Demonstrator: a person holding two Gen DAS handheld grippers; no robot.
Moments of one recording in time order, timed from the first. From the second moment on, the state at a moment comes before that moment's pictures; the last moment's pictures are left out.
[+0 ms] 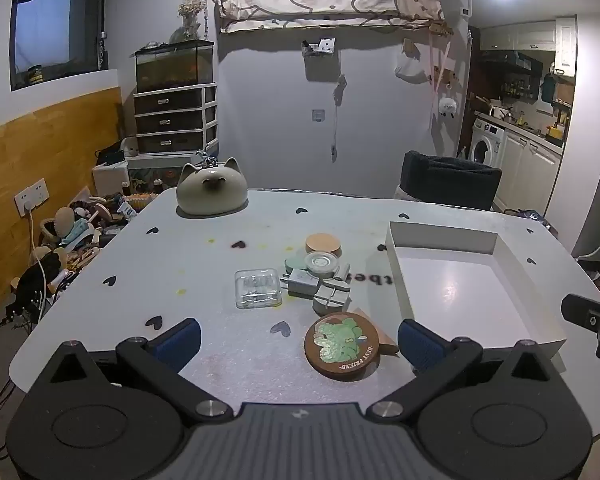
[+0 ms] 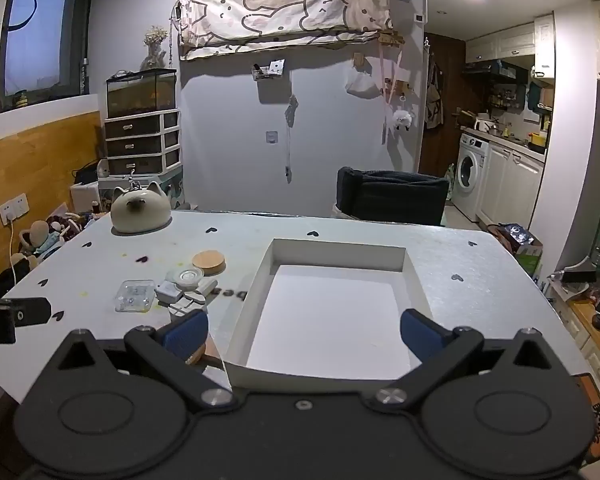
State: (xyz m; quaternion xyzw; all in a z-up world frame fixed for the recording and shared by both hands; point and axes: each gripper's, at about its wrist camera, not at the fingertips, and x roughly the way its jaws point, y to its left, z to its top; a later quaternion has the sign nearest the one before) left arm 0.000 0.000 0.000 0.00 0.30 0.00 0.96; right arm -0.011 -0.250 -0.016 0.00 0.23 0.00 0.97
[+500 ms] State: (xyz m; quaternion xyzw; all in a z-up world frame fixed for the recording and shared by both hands) left arm 0.000 0.000 0.000 0.00 0.30 0.00 0.96; right arm -0.010 -0.249 -0.017 0.00 0.23 0.00 0.97
